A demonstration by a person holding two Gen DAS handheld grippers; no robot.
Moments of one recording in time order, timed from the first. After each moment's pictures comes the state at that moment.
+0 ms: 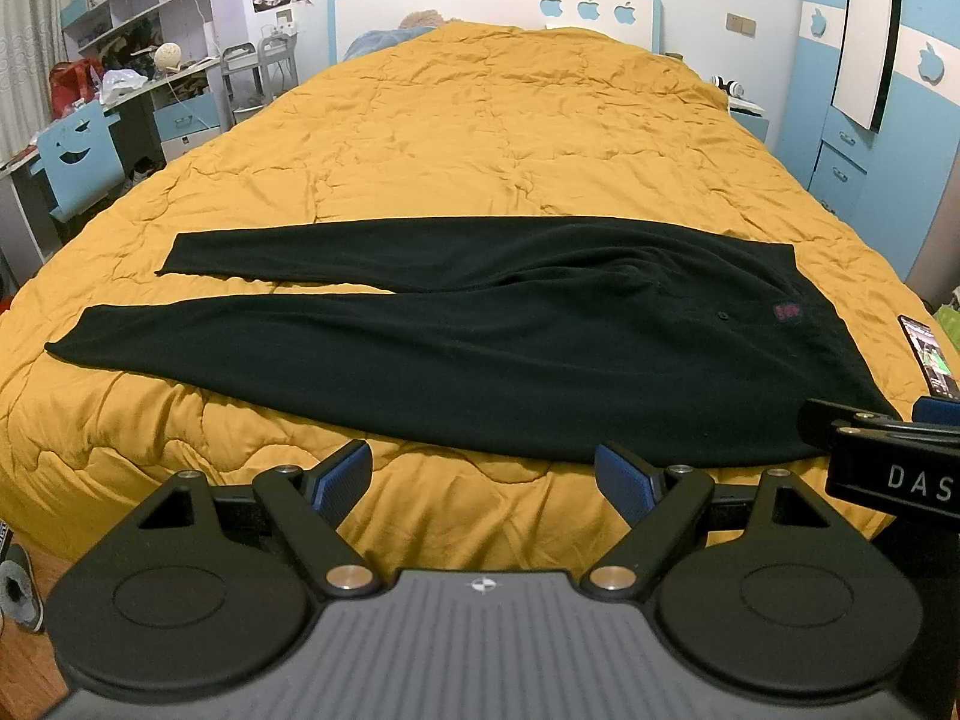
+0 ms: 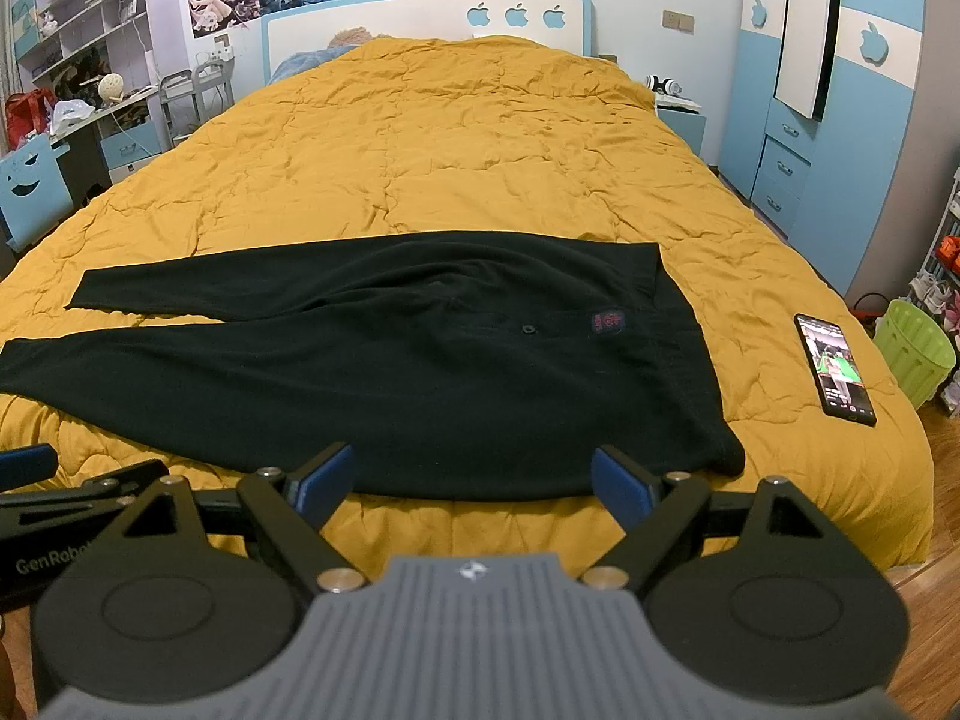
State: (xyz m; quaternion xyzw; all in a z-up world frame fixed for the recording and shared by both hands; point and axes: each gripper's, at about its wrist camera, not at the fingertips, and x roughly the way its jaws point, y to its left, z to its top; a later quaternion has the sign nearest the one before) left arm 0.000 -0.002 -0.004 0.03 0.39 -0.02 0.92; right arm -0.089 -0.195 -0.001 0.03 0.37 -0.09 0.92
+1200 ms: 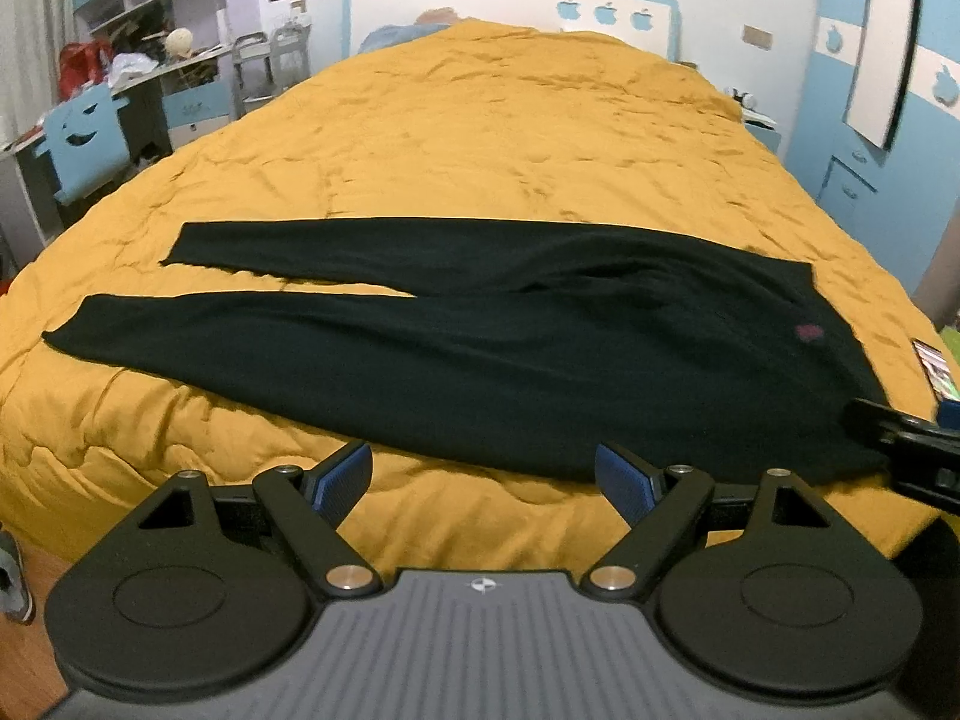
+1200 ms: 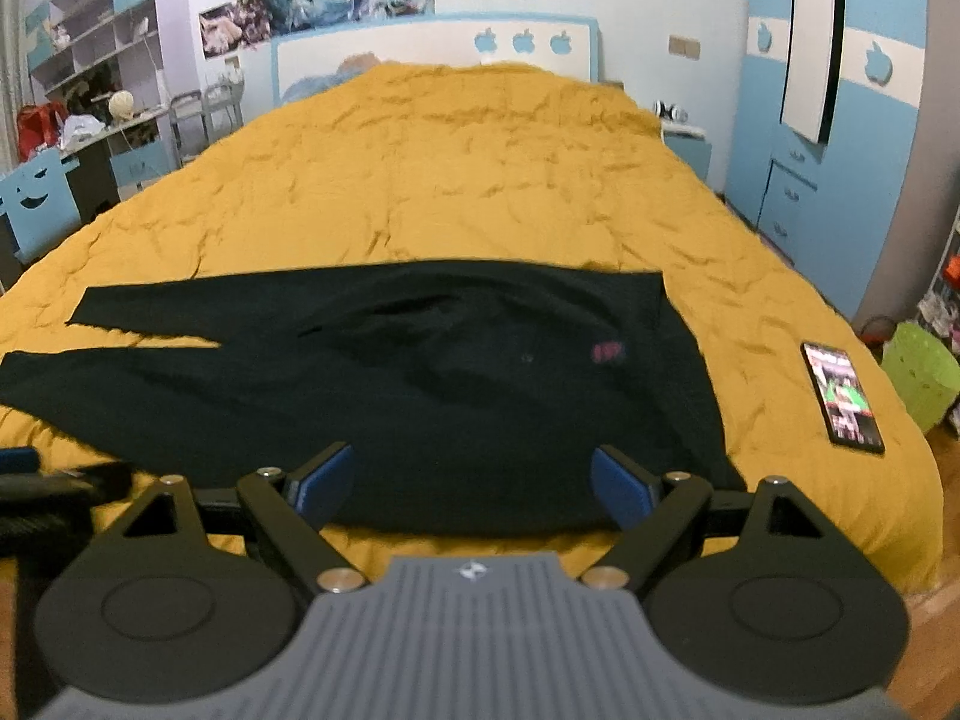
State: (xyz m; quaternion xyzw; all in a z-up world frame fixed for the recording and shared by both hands) left arm 0.017 0.019 -0.017 0.01 0.39 -0.01 0.92; right arm -0.085 -0.211 -0.020 0.02 0.33 -0.08 0.94
